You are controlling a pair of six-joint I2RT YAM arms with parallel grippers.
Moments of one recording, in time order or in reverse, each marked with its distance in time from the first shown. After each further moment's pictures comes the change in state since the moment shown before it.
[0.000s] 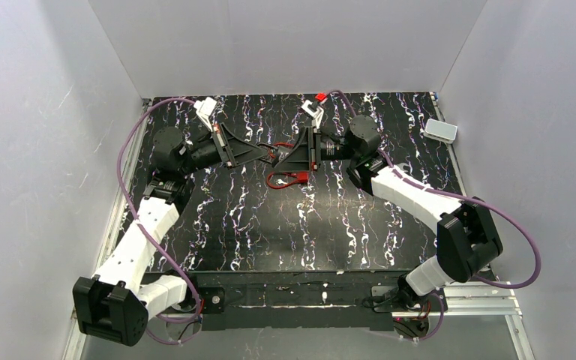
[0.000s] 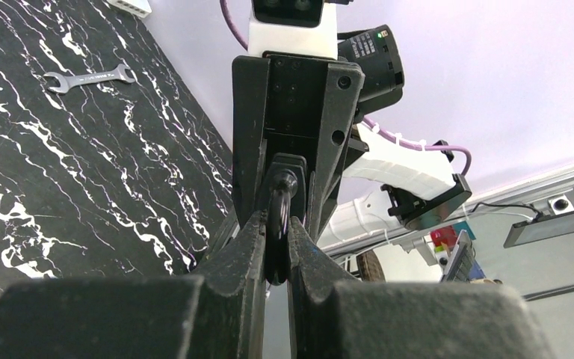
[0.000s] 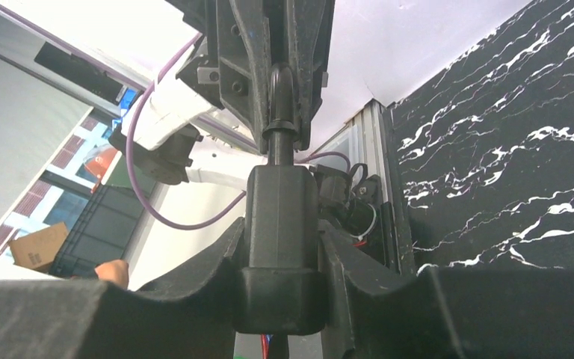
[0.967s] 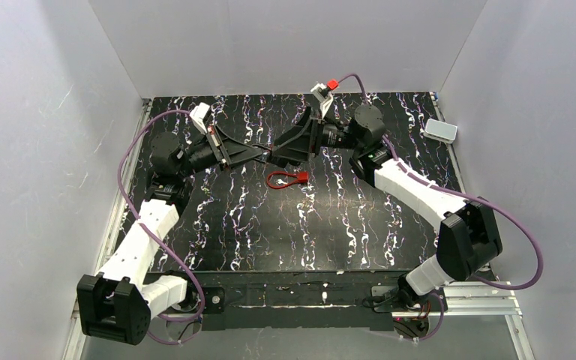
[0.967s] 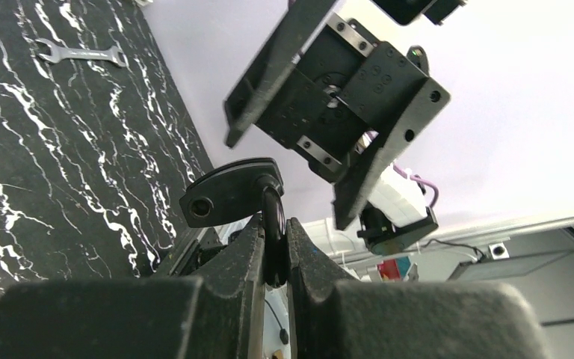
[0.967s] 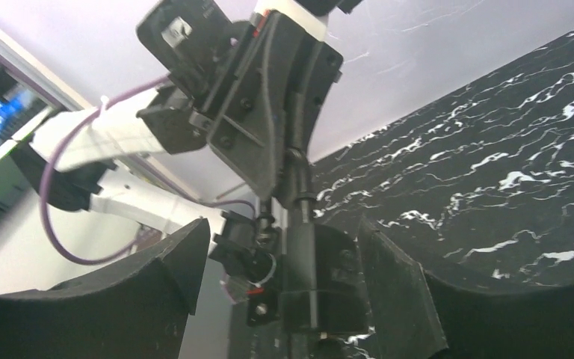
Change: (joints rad) left arm 0.047 0.002 -0.077 0.071 -0.028 -0.215; right arm -0.019 0.007 0.086 -0.043 0.136 -0.284
